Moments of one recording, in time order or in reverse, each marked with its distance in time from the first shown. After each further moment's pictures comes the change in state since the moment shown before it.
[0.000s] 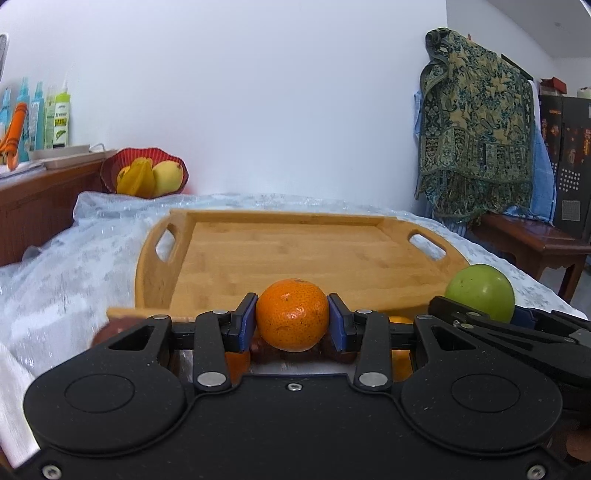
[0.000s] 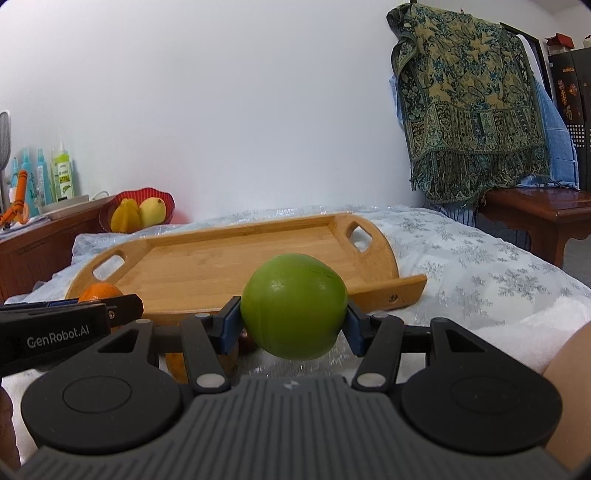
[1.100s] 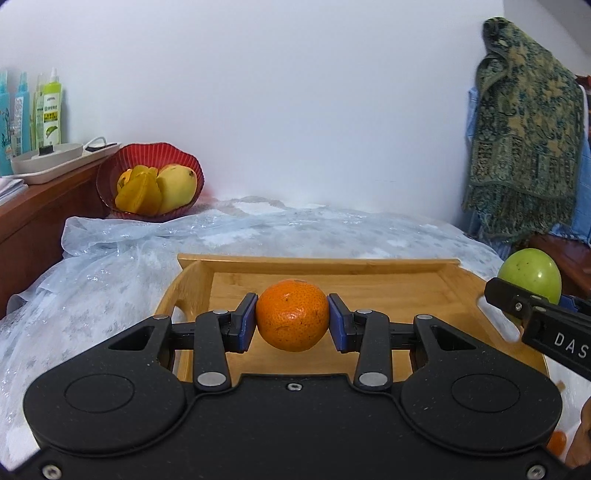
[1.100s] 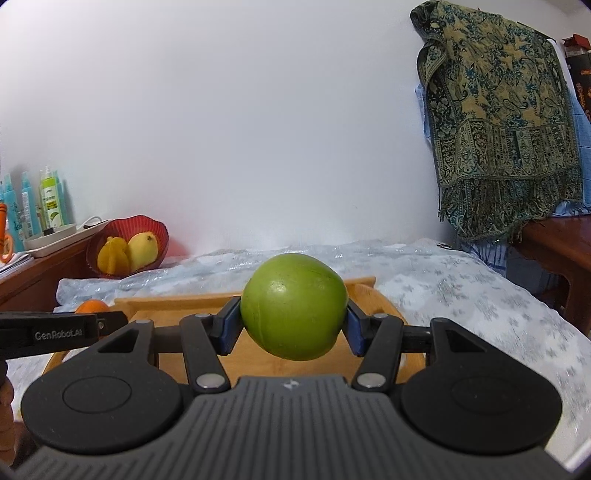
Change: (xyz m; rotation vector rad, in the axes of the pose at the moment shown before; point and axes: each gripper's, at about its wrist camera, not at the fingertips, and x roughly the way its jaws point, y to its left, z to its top) left arm 0.126 0.049 0.103 -0.066 0.113 0.063; right arm 0.105 -0.003 0.093 -0.005 0.015 0.038
